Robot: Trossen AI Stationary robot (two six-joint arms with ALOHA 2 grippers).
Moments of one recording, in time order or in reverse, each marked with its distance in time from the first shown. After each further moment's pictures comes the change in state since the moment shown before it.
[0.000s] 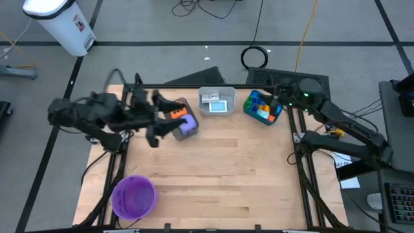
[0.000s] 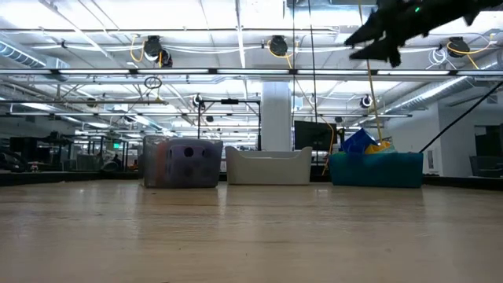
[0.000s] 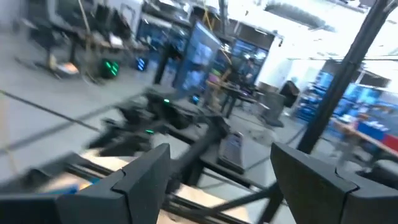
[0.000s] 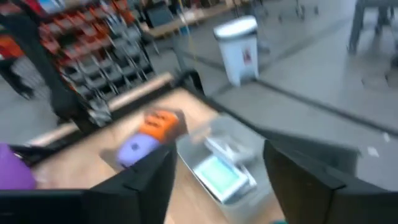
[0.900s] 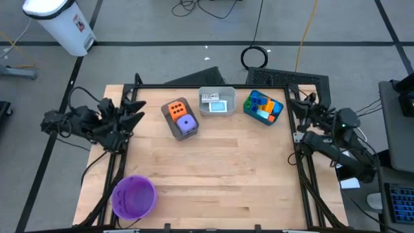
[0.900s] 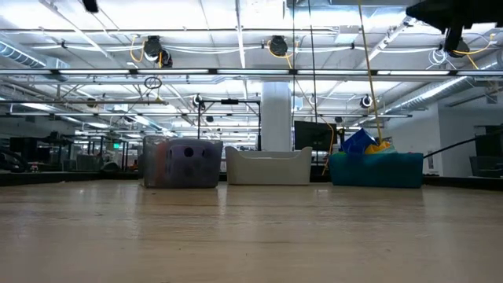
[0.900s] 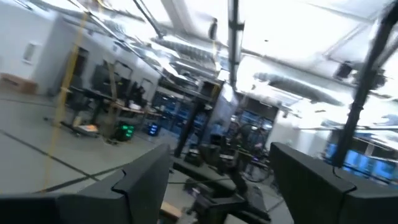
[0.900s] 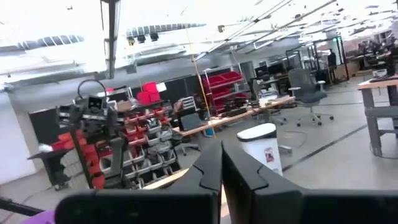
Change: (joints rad) left arm 0.041 -0.807 -0.969 0.492 -0.084 0.129; right arm 0.081 -0.712 -0.247 0.029 0.085 0.068
